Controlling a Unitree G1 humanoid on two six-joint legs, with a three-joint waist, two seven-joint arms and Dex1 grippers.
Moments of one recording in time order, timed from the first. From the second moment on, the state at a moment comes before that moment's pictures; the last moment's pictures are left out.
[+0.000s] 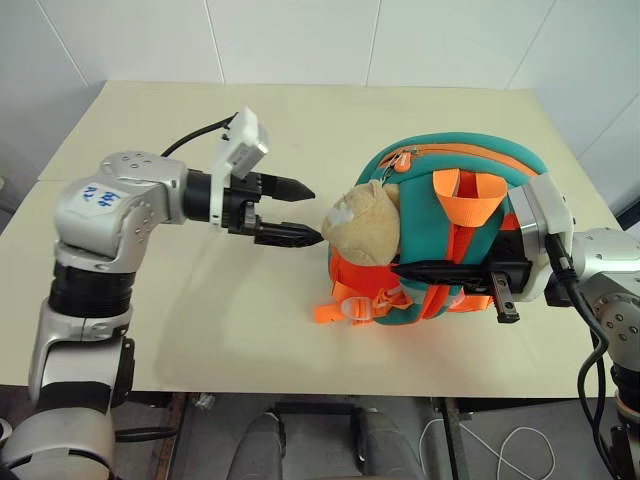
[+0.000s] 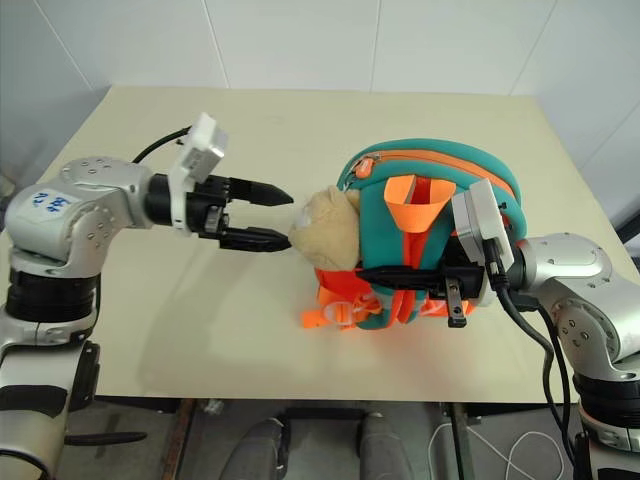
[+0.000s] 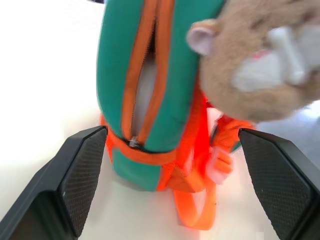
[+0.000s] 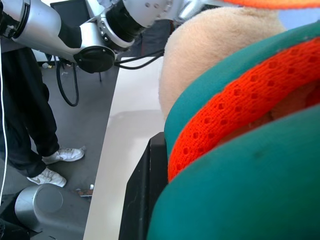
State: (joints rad) left arm -0.89 0.72 -0.01 -0.14 -0.57 1.00 -1.14; right arm -0.46 -0.83 -0.13 -0.43 0.86 0.61 1.16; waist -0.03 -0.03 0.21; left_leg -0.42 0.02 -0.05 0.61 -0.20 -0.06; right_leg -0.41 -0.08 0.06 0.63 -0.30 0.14
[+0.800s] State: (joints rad) left arm -0.86 0.64 0.09 -0.31 -0.90 1.13 -0.93; right arm -0.46 -0.83 -0.13 -0.43 0.85 0.61 1.13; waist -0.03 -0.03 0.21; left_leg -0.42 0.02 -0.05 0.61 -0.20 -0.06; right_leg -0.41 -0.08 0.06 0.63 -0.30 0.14
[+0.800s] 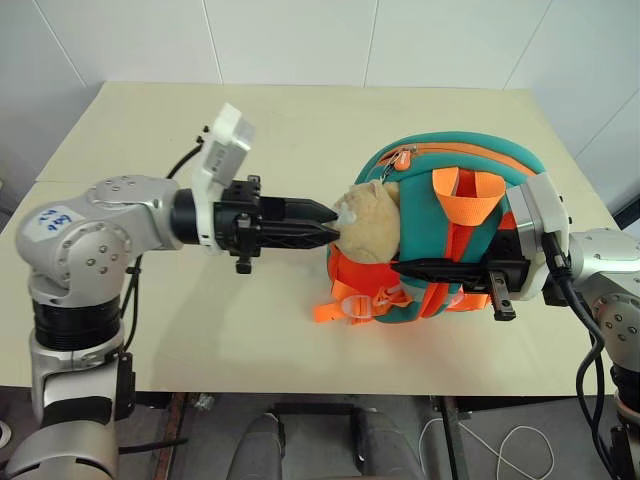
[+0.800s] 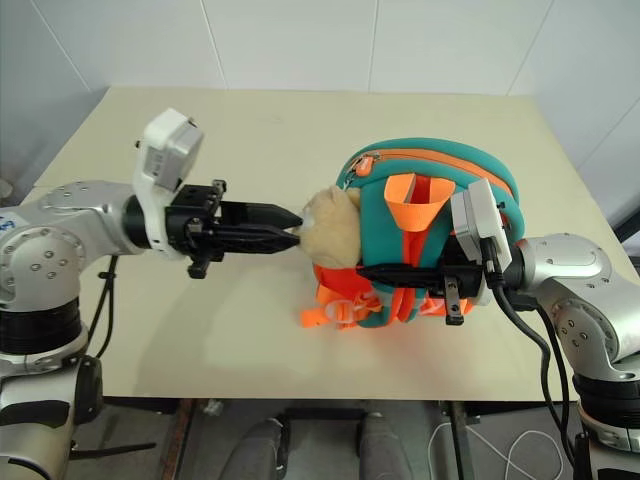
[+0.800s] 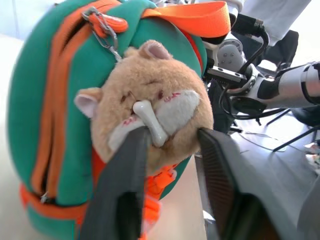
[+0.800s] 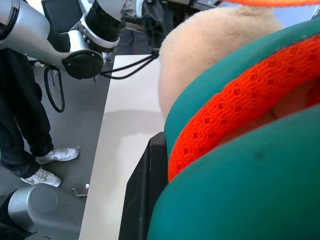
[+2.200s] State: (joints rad) left arm -0.97 0.67 -0.06 -0.26 -0.86 1.20 -0.82; right arm -0.43 -0.82 -0.13 -0.45 0.85 0.61 1.11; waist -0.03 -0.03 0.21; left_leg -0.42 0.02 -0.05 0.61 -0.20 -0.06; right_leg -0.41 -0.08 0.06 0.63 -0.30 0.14
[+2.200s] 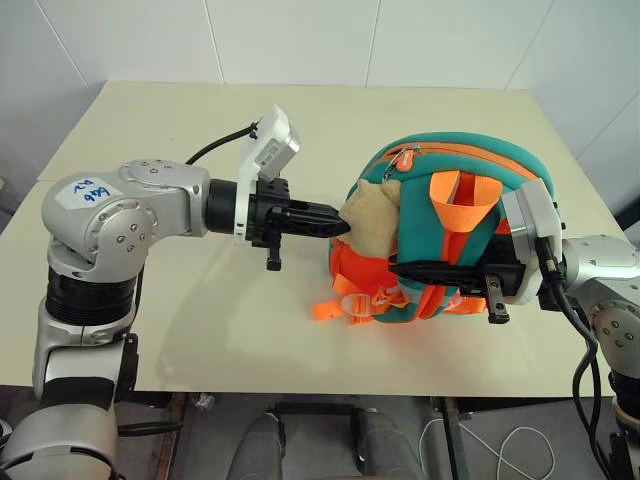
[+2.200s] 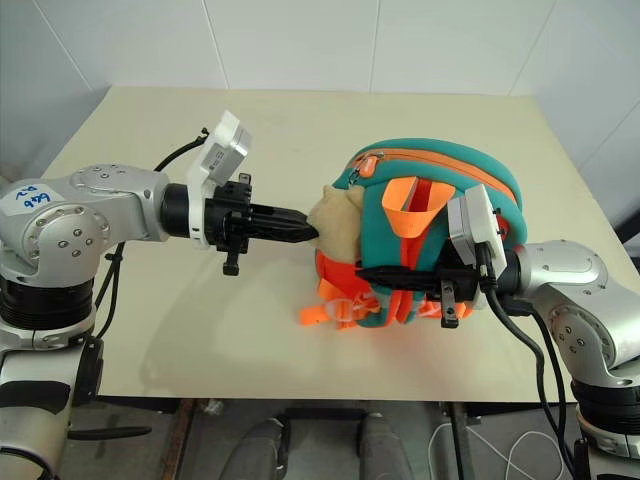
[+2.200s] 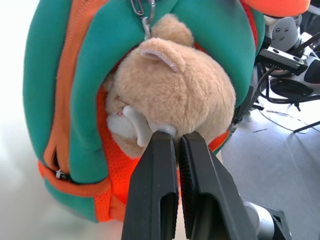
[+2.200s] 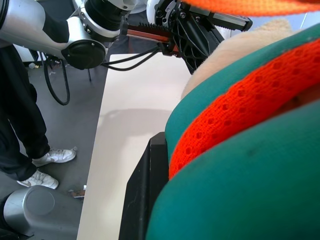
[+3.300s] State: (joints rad) left arm -0.99 0.95 -0.30 0.17 -0.45 0.86 -1.20; right arm -0.40 -0.81 -0.14 -0.49 0.86 0.61 1.09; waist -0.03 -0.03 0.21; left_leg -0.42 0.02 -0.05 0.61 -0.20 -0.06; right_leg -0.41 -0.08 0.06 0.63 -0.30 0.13
